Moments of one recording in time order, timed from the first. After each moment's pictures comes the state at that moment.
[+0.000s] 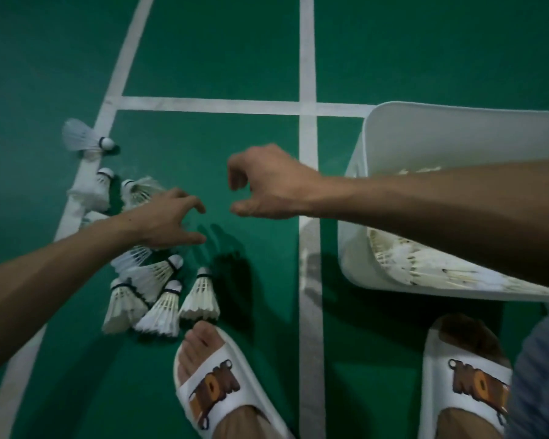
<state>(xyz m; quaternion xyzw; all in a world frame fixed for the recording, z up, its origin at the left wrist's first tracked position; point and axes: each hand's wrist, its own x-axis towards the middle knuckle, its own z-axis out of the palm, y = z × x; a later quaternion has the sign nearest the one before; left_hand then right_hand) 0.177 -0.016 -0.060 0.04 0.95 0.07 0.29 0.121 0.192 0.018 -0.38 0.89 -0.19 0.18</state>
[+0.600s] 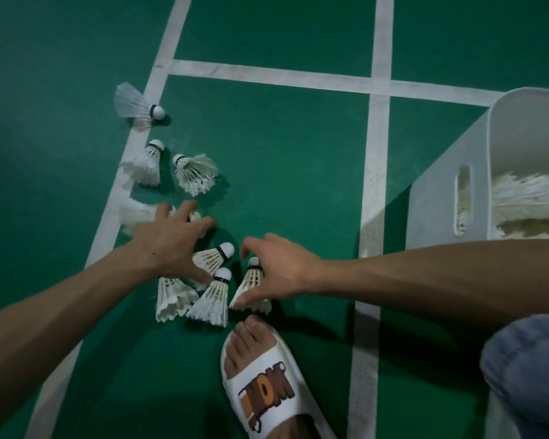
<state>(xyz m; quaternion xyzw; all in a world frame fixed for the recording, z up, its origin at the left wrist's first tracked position) 0.240 -0.060 -0.077 -0.05 0.92 -0.04 0.37 0.196 0.133 -0.086 -0.37 0.82 -0.16 0.41</state>
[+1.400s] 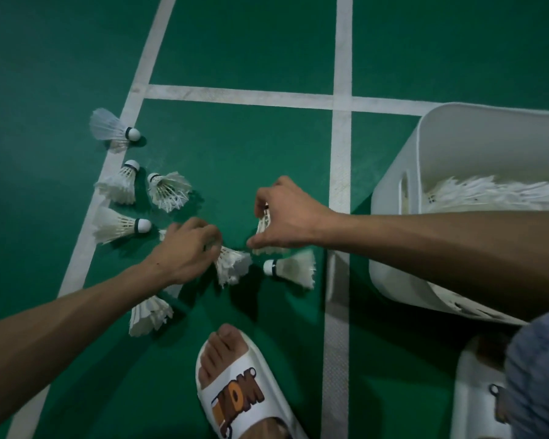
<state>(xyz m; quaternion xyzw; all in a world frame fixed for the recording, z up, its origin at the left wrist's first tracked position) 0.220 -0.013 -0.087 -0.06 0.95 0.15 0.26 0.131 0.170 -0.034 -0.29 0.88 -0.20 0.32</state>
